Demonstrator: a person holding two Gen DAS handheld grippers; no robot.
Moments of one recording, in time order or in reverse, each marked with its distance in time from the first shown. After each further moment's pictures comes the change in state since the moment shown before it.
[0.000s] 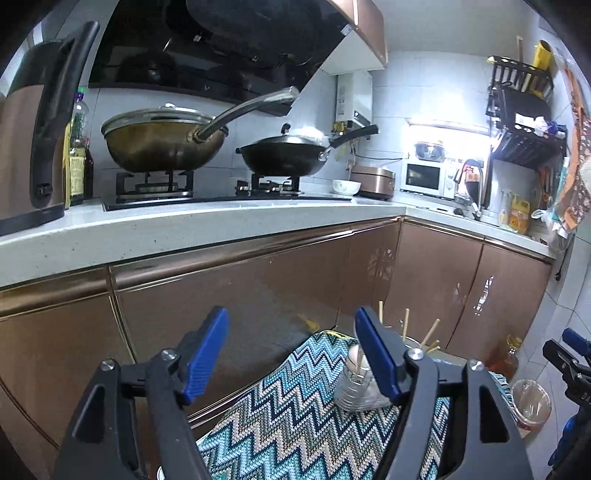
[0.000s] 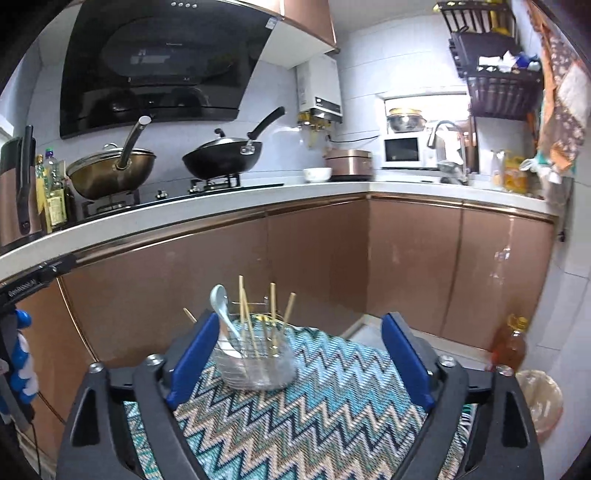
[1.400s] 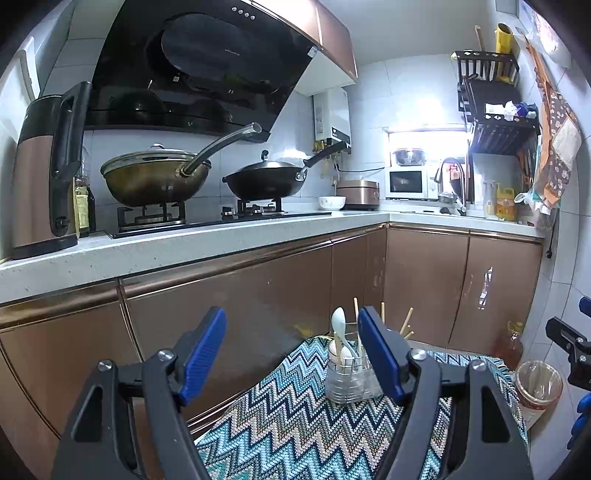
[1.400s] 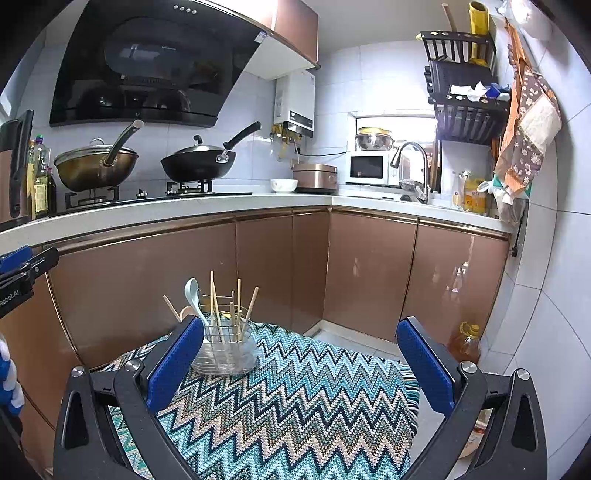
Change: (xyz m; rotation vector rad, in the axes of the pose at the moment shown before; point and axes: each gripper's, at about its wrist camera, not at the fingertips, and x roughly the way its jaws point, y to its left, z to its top) left arm -0.048 -0.037 -0.023 0.099 -0.088 0.003; right arm -0.064 -0.002 -0.009 -0.048 -0.041 -0.151
